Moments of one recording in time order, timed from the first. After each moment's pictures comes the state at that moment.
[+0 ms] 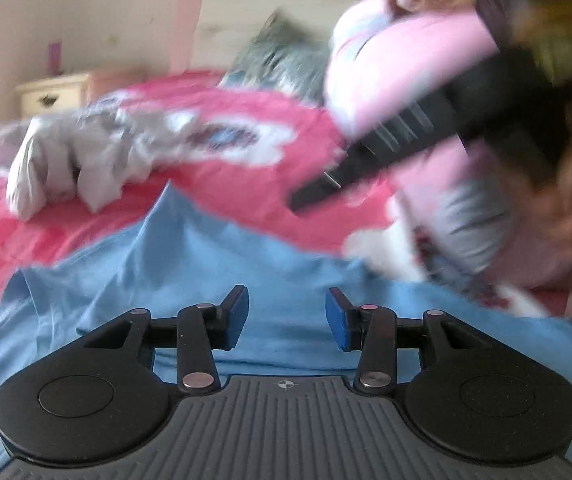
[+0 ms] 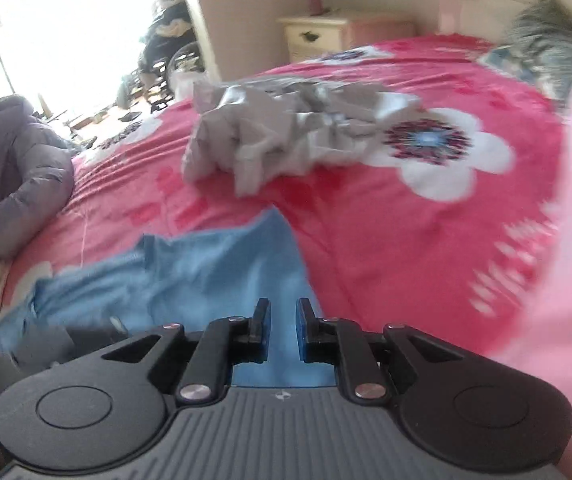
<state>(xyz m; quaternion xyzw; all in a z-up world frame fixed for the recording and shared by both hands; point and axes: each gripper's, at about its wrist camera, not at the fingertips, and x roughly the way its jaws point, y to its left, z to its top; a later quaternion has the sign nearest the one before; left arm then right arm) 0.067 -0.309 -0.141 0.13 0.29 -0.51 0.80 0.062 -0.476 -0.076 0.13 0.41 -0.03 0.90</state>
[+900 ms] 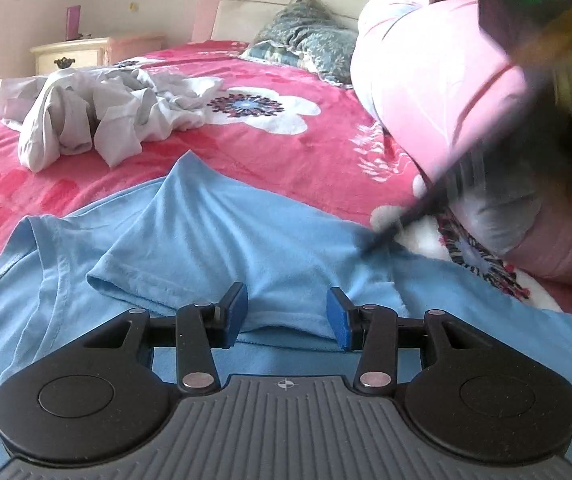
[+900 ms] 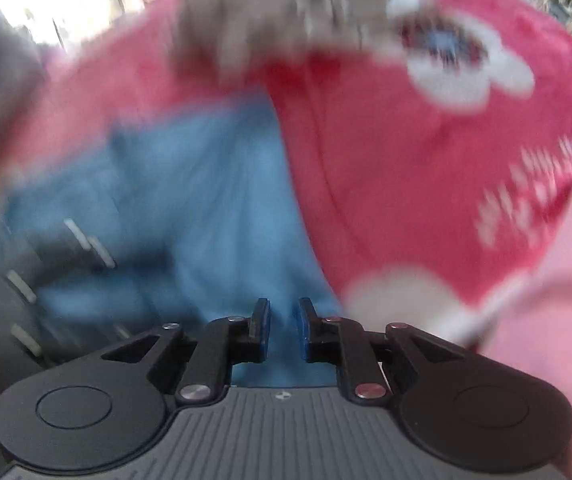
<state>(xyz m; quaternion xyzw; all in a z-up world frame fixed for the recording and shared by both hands) 0.077 -0.293 -0.143 0.10 0.33 -0.49 0.80 0.042 -0.478 -0.113 0.05 0.57 -0.03 0.82</state>
